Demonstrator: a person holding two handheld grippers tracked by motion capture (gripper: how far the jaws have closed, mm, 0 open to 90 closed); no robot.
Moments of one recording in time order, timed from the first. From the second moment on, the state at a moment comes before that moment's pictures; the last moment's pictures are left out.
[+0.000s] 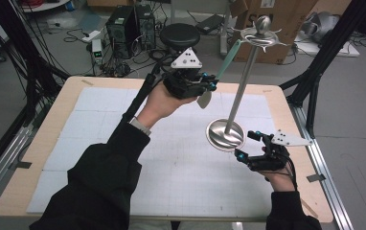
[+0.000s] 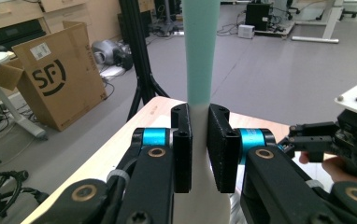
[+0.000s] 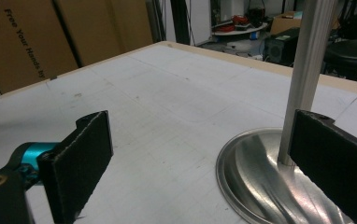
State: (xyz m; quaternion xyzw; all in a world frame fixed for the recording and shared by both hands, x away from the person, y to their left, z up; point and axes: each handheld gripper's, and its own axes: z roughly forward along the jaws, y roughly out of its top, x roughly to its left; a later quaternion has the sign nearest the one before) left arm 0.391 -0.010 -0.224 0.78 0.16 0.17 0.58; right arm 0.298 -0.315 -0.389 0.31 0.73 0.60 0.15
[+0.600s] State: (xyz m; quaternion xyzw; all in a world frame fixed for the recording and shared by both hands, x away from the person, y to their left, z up) left arm 0.390 -0.015 -0.235 0.76 0.16 0.15 0.61; right arm 0.297 -0.319 -0.388 0.31 0.72 0.60 0.15
